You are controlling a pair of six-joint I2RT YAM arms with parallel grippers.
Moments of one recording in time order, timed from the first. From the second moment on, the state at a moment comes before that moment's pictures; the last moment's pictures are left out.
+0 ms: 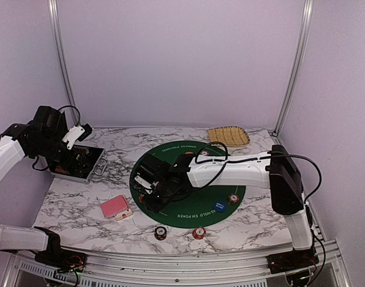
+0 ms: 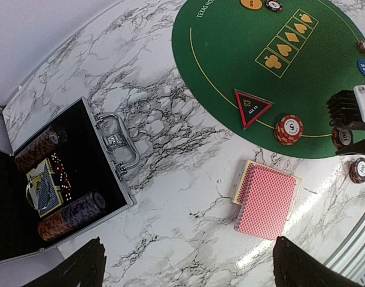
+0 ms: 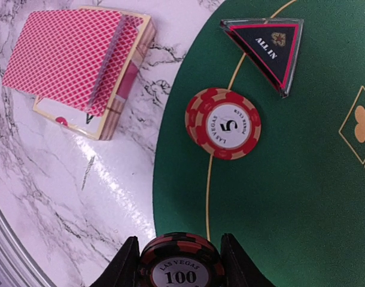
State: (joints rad) left arm -0.18 1.10 1.11 -0.98 0.21 0.44; right arm 1.17 2.19 1.81 -0.73 0.04 0.26
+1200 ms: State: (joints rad) left arm -0.18 1.10 1.11 -0.98 0.21 0.44; right arm 1.13 2.35 1.91 -0.68 0.03 0.25
